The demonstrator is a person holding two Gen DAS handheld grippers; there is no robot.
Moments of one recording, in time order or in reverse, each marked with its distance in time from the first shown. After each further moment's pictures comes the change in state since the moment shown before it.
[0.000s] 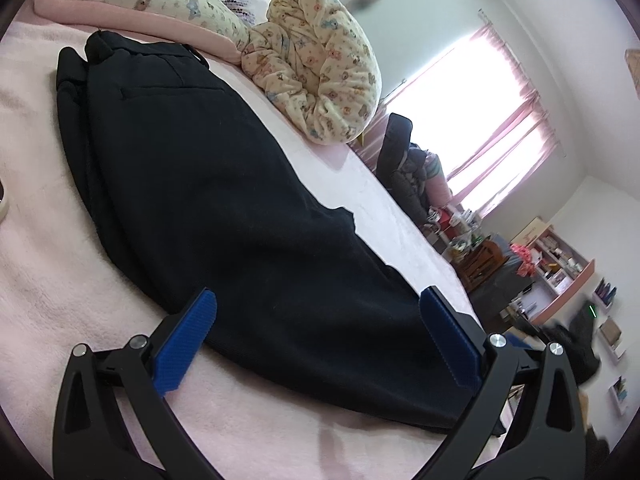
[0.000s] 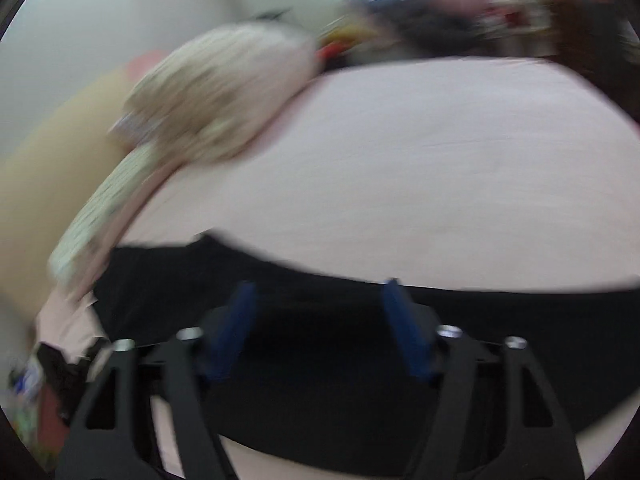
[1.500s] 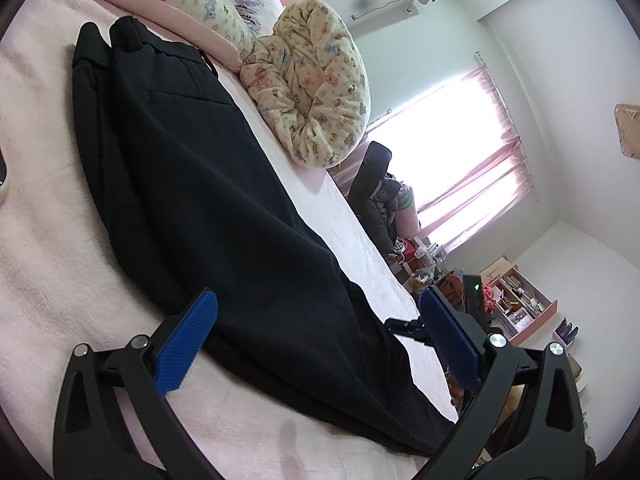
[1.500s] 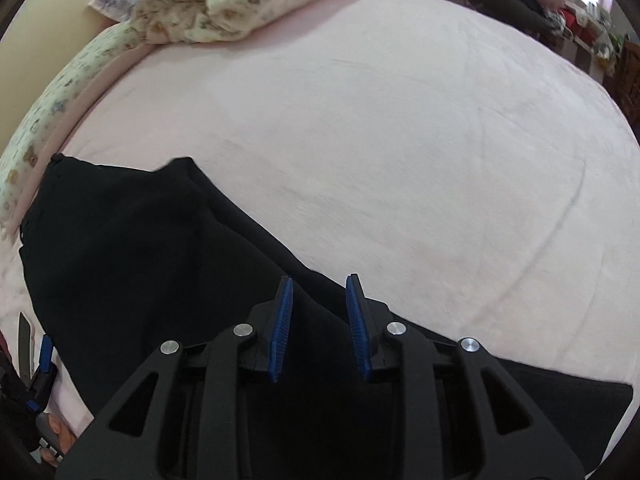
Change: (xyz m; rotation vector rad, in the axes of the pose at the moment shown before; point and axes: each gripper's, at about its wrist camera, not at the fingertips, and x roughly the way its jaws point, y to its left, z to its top) left arm -0.012 0.018 0.005 -0.125 -0.071 -0.129; right arm 0.136 0.052 0.035 -0.178 0.329 -0.208
